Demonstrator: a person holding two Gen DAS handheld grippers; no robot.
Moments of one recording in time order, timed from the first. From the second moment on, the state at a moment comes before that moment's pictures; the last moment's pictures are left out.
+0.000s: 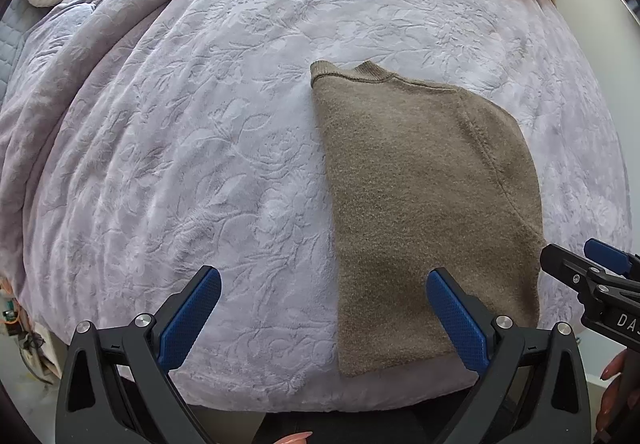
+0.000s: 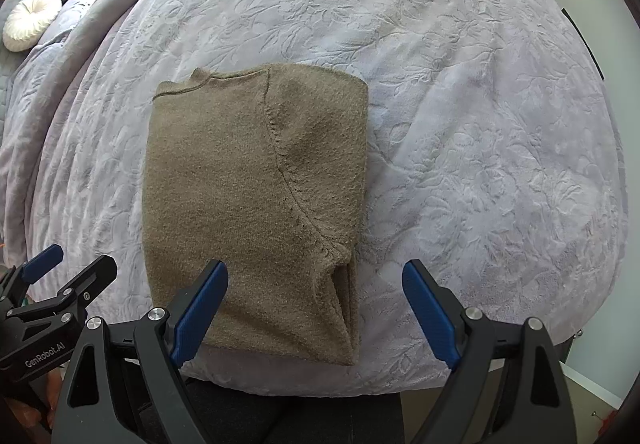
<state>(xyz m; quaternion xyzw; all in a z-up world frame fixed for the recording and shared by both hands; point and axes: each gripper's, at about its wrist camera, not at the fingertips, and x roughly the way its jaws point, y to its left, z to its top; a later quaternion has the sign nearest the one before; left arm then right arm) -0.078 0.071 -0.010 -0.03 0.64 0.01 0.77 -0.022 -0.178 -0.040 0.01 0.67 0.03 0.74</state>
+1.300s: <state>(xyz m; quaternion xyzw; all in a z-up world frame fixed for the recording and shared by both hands) -0.076 0.075 -0.014 -0.04 0.65 0.01 0.76 -0.021 -0.173 -0.046 0.01 0.67 0.03 0.74</state>
